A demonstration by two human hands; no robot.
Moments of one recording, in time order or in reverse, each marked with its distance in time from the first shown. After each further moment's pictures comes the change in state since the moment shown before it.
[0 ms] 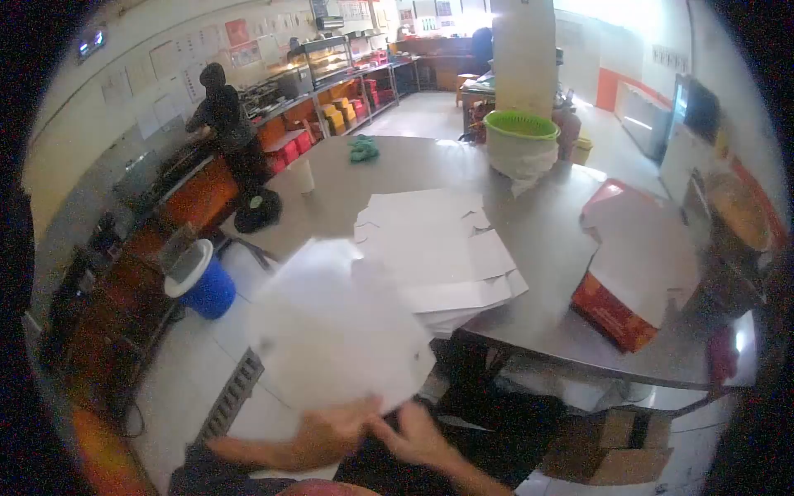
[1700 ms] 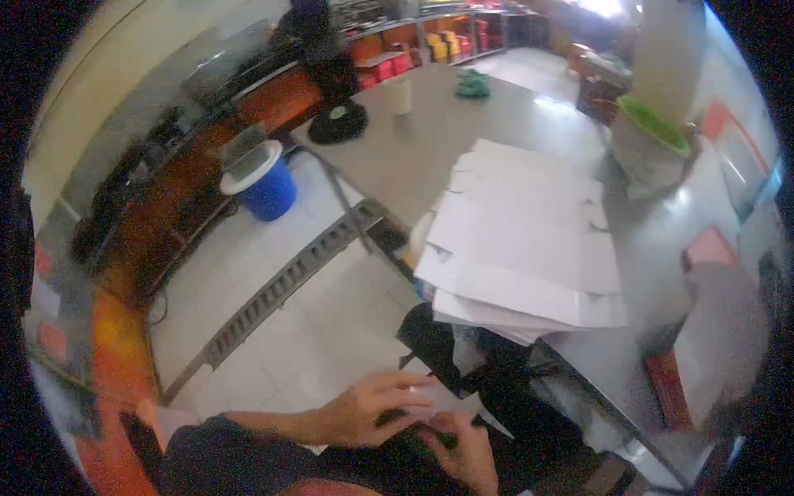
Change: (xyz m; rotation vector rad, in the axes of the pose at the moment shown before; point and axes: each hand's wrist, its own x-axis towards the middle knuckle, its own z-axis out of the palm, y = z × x) left_hand 0.011 -0.002 0.011 -0.668 0.314 -0.184; right_hand -0.023 0.001 -0.032 -0.176 -0.324 0.352
